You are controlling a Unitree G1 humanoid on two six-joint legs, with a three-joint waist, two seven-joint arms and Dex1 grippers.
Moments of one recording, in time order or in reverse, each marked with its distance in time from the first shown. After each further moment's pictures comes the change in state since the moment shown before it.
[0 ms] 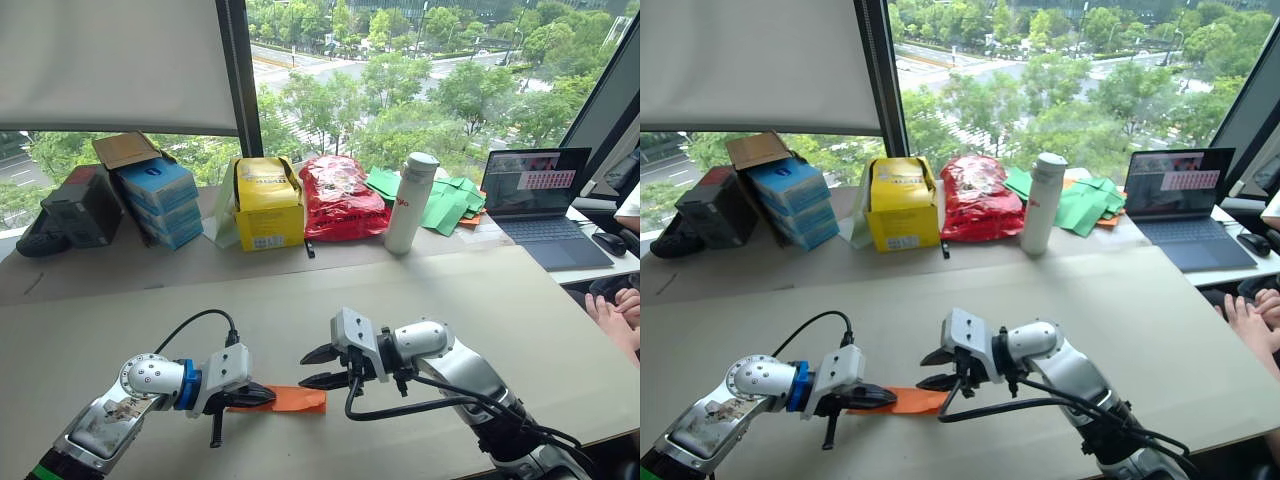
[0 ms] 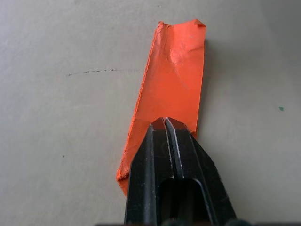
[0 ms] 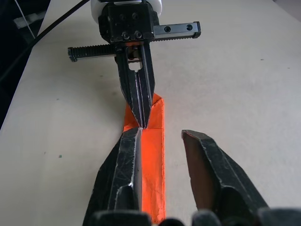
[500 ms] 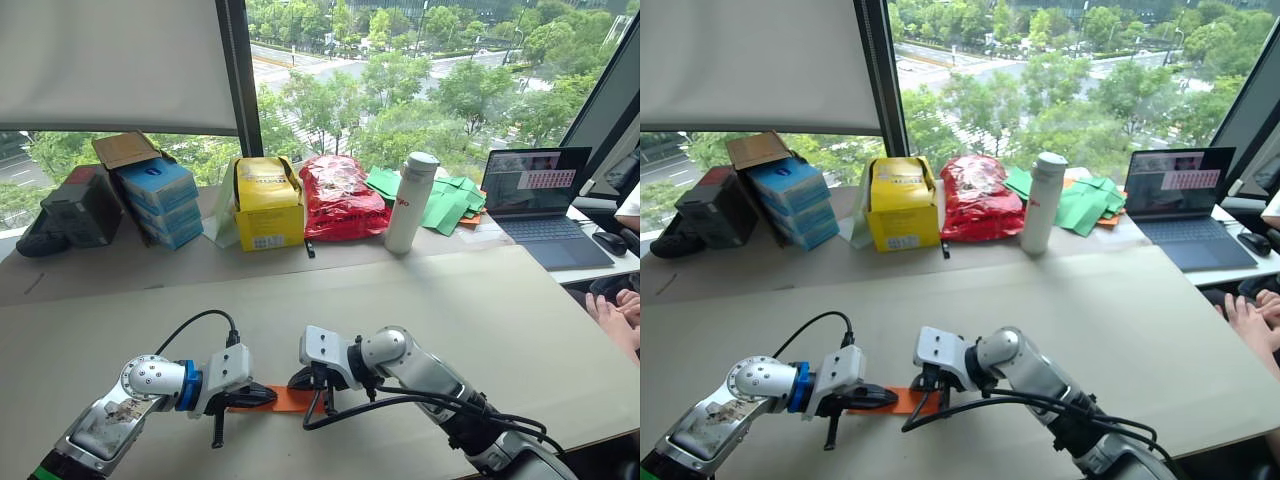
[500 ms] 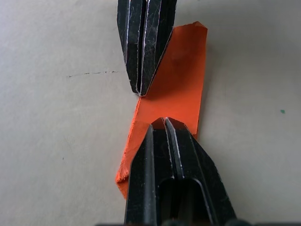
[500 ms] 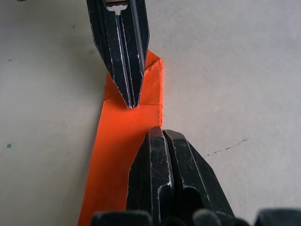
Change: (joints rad) left arm 0.008 -0.008 0.001 0.000 0.001 -0.006 0.012; right arm -0.086 0.048 0.177 0.132 -0.157 0.038 -0.073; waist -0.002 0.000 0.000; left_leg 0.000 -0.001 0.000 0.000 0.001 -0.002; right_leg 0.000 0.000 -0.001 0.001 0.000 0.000
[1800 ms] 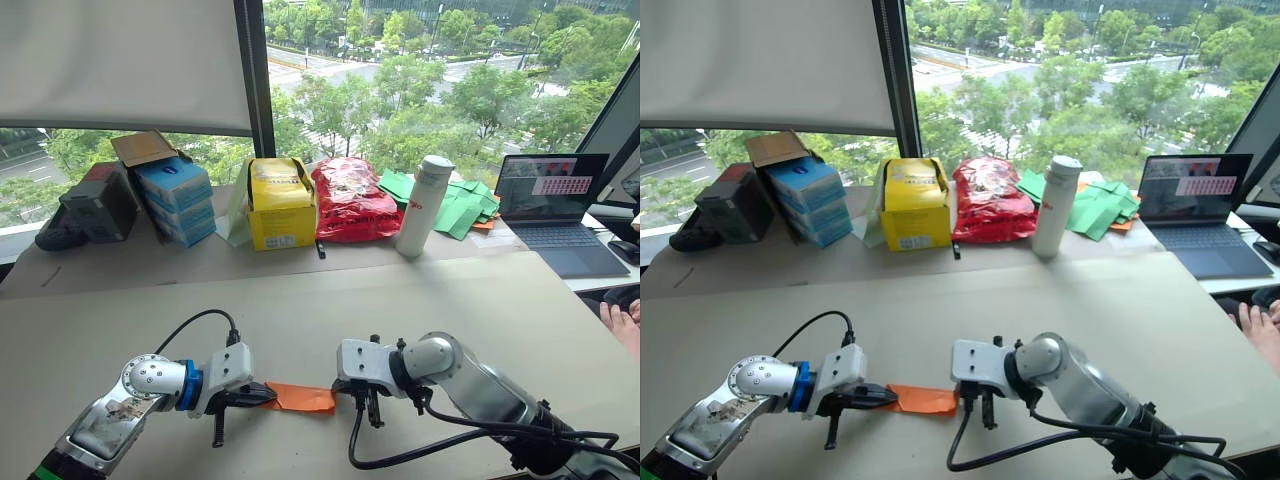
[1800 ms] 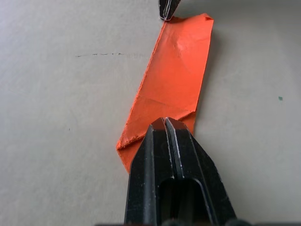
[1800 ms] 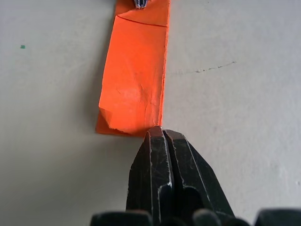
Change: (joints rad) left arm -0.004 -0.003 0.001 -0.002 0.008 0.012 0.002; right arm 0.094 -0.294 -0.035 -0.266 -0.032 0.052 -0.022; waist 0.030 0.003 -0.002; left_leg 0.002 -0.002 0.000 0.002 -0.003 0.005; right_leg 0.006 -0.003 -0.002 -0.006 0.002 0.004
